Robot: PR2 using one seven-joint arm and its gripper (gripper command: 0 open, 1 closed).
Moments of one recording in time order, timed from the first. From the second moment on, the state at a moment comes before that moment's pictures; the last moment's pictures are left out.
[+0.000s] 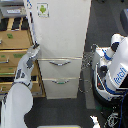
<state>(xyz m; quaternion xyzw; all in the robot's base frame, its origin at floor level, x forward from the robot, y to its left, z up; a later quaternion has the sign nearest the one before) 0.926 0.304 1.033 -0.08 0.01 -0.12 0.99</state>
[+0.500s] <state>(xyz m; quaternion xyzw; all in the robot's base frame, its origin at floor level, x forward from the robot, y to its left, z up) 0.861 0.300 1.025 -0.13 0.01 -0.16 0.98</state>
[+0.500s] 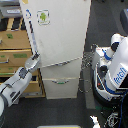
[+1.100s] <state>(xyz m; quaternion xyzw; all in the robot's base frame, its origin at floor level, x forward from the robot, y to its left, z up) 0.543 0.255 1.263 -0.15 -0.11 -0.35 0.92</state>
